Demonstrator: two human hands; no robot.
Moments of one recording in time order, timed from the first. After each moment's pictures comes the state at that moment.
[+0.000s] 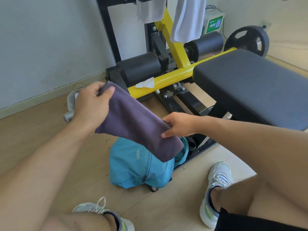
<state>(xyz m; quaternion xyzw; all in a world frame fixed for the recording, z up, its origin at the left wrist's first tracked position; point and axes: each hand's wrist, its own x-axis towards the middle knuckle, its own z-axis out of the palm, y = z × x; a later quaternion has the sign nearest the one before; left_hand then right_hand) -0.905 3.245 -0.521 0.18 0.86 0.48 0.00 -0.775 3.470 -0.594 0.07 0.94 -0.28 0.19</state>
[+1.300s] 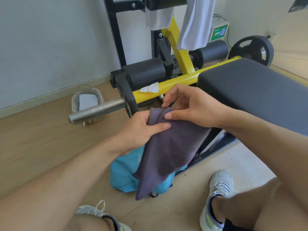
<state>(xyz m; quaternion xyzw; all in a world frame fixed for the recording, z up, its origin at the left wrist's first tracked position) -0.841 3.278 -0.546 0.32 0.70 0.55 0.33 -0.748 3.467 -0.503 0.01 0.87 -0.48 -0.06</state>
